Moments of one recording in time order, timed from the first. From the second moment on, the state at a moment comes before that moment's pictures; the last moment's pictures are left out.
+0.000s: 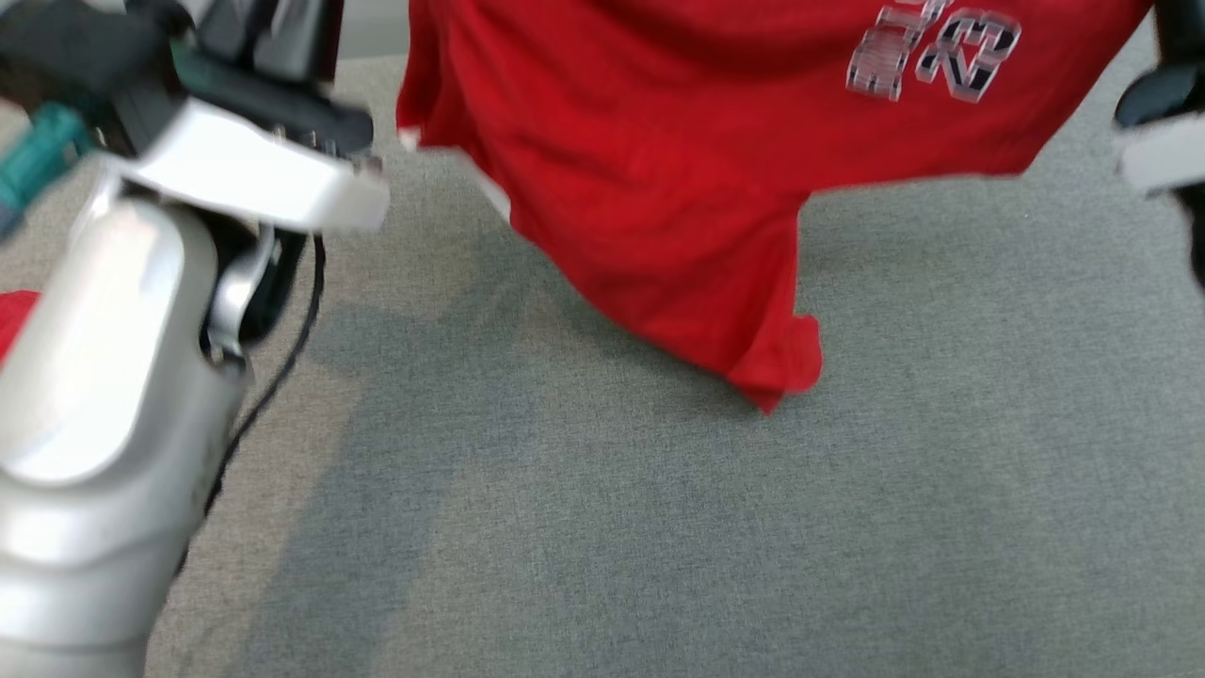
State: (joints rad) left arm -0.85 0.31 -0.40 0.13 -0.44 0.02 -0.16; right arm -0.87 -0.44 0.34 0.24 0.82 0.13 -0.15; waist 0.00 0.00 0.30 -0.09
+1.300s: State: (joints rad) left arm -1.06 0.11 -0.38 0.97 -0.52 -0.13 -0.26; right arm -1.05 -0.23 0.66 0.75 0.89 0.13 -0.26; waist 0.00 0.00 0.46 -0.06
